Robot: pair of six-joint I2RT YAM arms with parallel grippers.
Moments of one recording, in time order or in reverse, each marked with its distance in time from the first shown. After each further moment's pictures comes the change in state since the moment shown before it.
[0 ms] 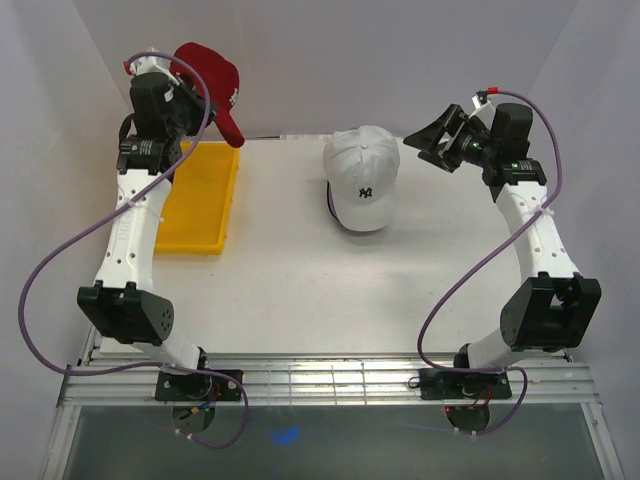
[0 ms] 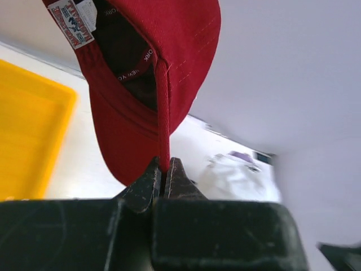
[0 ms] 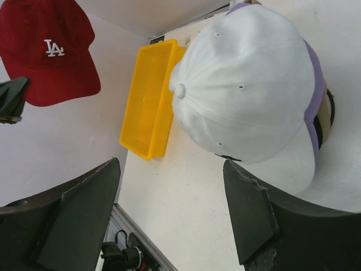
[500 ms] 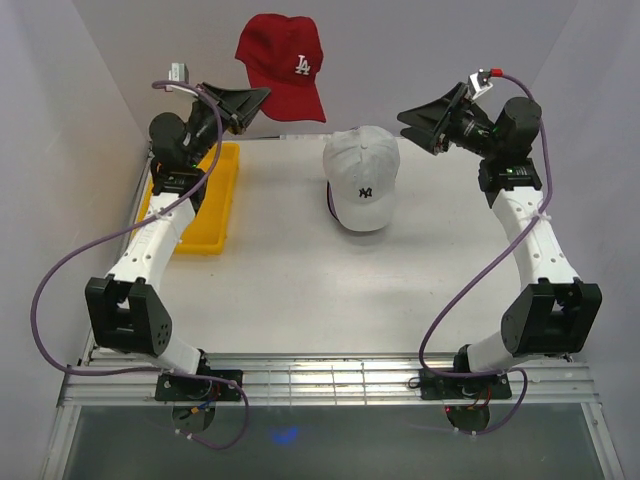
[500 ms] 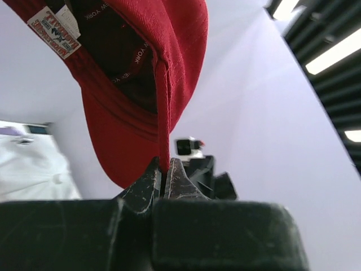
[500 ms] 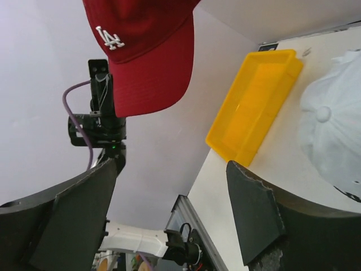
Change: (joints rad) left arm -0.061 -0.133 -0.520 1.025 0.516 -0.744; right arm 0.031 -0.047 -0.042 0.451 -0.212 0.420
